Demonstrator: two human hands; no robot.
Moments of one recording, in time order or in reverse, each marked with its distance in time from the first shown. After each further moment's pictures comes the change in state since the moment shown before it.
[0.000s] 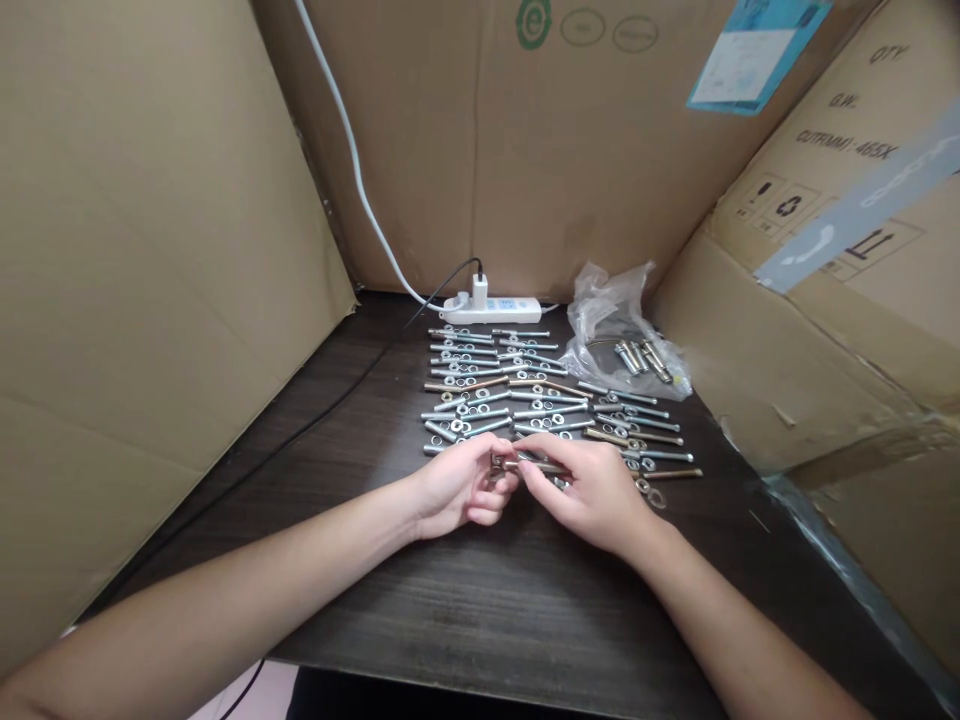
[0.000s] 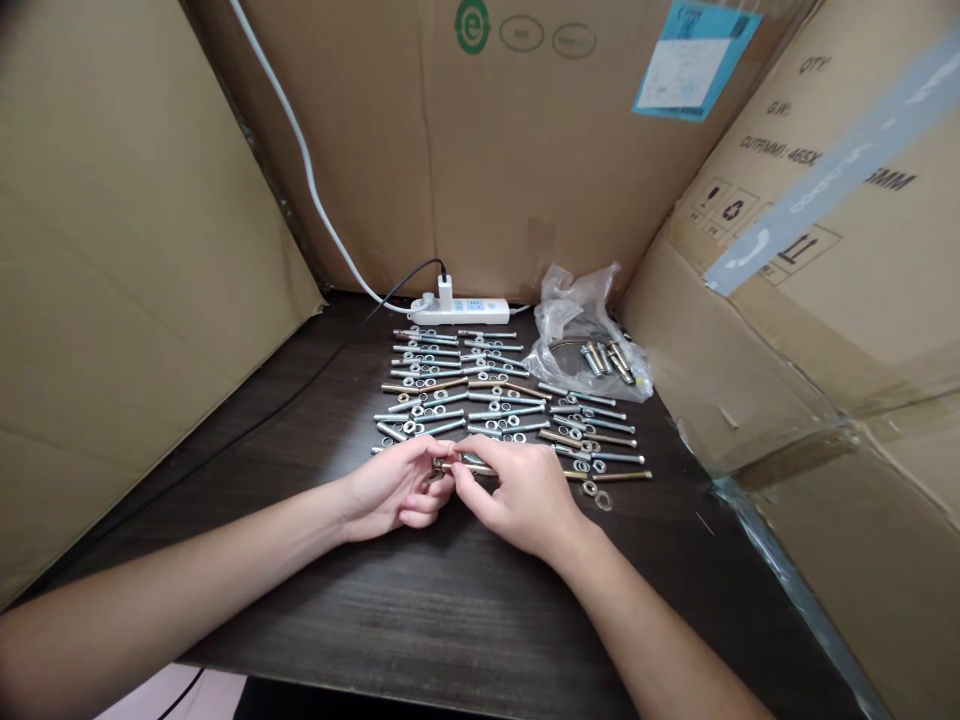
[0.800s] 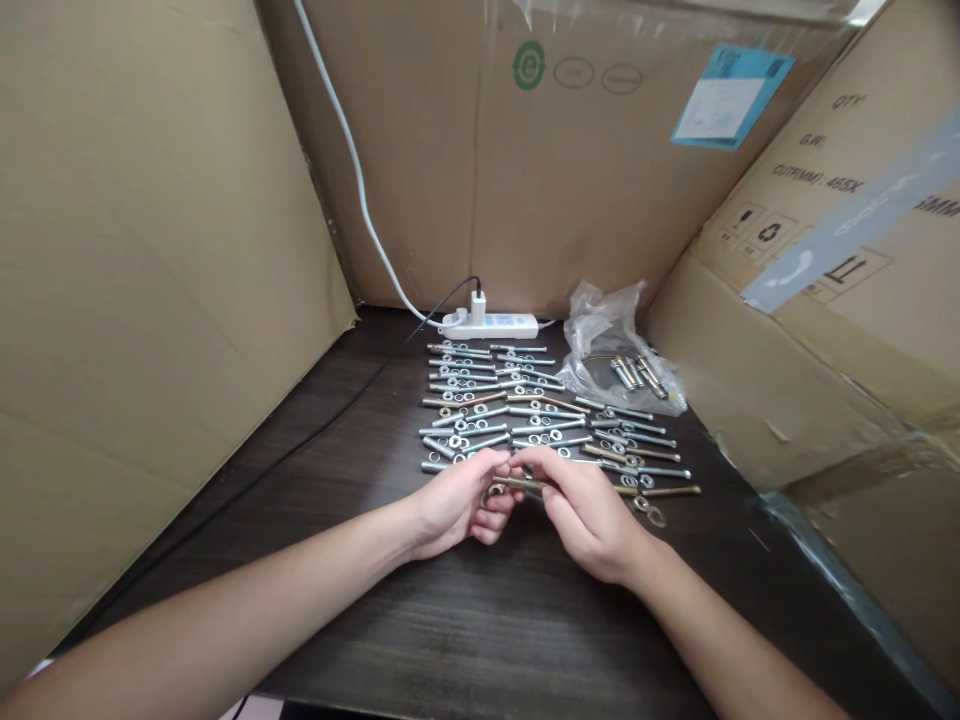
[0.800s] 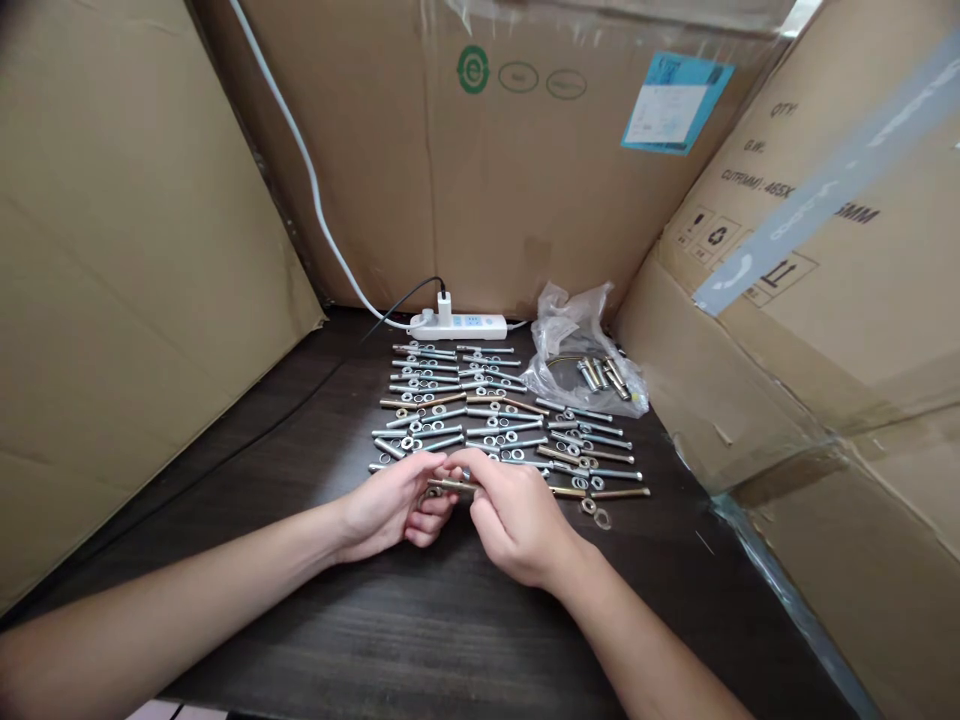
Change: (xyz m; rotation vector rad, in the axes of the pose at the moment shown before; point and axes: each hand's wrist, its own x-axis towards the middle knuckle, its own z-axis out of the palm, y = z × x) left_hand -0.001 -0.003 0.002 0.119 0.050 0.093; right_hand -0.002 0.001 -0.001 0.246 -0.093 -0.092
